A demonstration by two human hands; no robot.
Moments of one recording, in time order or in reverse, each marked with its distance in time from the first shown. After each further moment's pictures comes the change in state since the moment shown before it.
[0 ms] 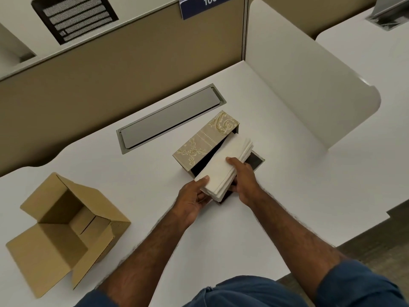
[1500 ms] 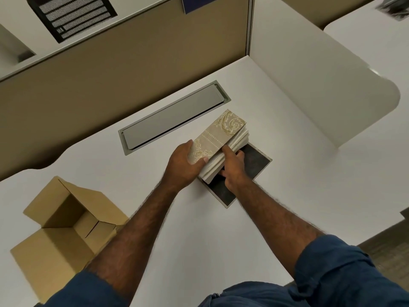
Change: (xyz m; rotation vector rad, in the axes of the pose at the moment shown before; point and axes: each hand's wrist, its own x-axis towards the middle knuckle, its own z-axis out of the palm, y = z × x) left_hand 0.037 0.088 -0.018 1.164 0.104 0.777; right_hand 0.019 -0.013 0.069 0.116 0.086 -0.080
